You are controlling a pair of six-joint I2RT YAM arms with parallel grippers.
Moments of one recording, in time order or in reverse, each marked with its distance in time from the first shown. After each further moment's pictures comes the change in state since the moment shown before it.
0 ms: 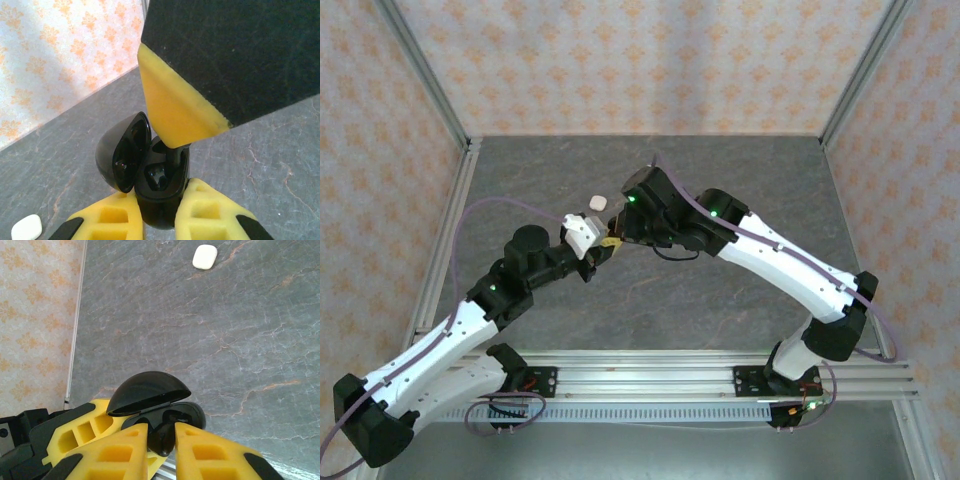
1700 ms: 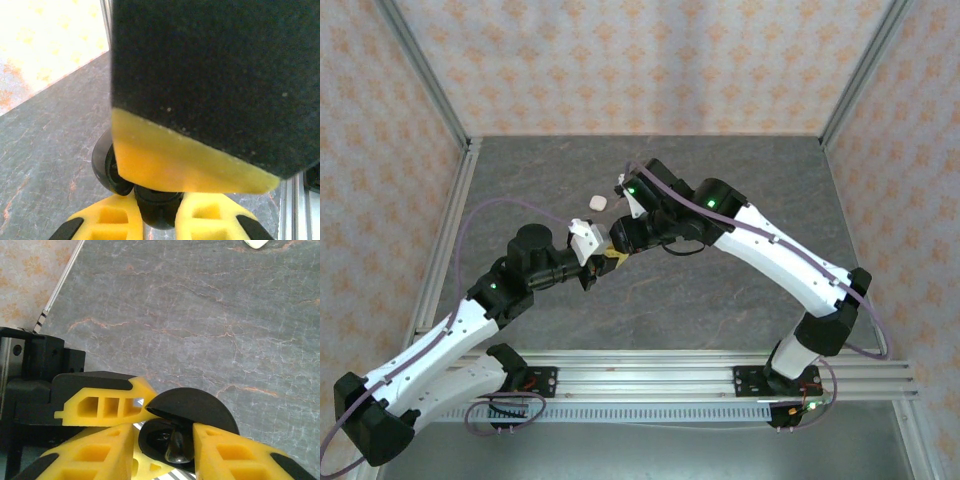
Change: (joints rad) left arm 0.000 0.013 0.012 -0.063 0.167 -0.013; right arm -0.034 0.048 0.080 -0.112 -0.220 -0.470
